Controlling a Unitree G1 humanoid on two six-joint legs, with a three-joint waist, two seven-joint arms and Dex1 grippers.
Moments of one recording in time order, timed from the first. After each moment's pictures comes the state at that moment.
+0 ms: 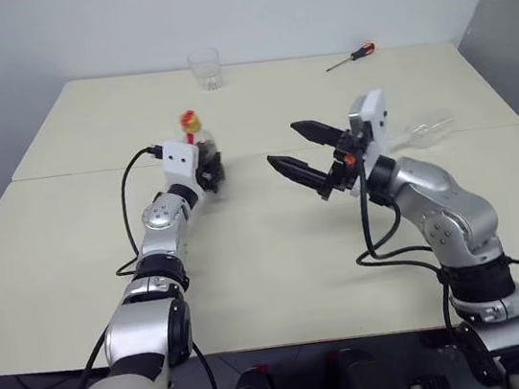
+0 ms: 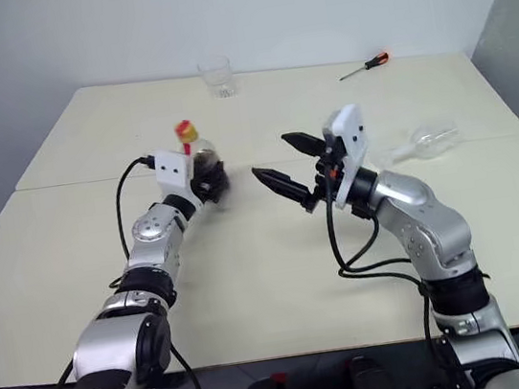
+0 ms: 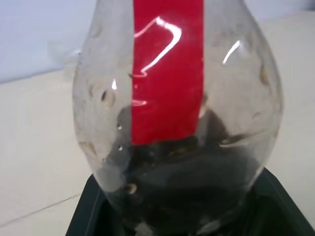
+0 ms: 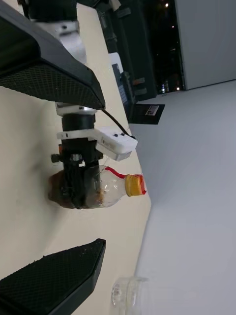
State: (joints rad) left arm -0.82 0.32 0.07 0.88 -0.10 -0.23 -0.62; right arm -0.66 -0.28 0.07 -0.17 0.50 0.55 0.61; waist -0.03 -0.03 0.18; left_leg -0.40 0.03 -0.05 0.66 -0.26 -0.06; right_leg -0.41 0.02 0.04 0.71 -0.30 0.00
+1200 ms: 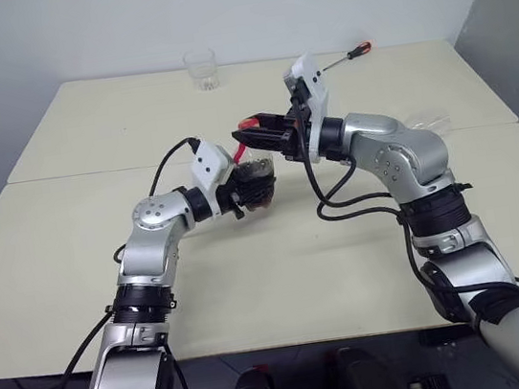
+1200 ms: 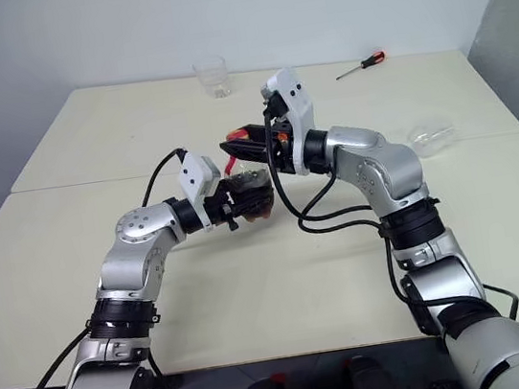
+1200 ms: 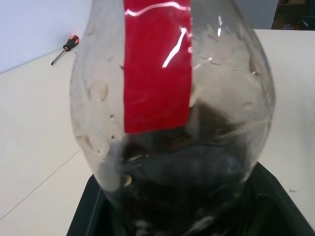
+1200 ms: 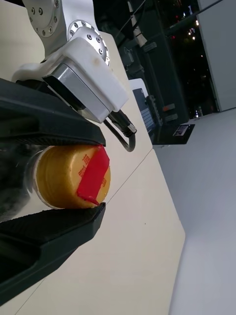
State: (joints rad) left arm -0.64 0.41 -0.05 0.24 -0.22 0.21 -0.94; right arm -0.98 -0.19 0.09 0.17 0.47 0.71 0.71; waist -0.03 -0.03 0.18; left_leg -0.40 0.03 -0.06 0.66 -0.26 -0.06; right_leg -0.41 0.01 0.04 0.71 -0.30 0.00
